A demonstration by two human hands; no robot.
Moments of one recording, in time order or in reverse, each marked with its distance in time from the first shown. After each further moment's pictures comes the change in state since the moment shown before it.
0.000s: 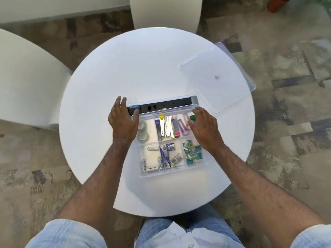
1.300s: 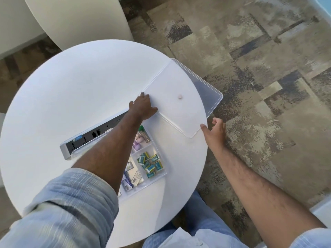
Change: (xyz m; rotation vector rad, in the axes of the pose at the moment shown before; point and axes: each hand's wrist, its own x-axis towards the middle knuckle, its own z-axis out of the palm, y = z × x) left_hand 0.056 0.265 0.168 0.489 -0.738 0.353; right_hand -0.073 0.204 -0.033 0.511 0.280 0.960
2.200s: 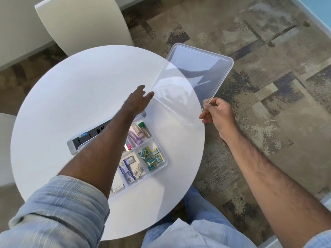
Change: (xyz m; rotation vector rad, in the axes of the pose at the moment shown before) left_hand -0.043 -0.006 -0.033 -0.524 0.143 -0.006; right_hand -0.023 -0.069 -0.073 0.621 -0.228 -0.141
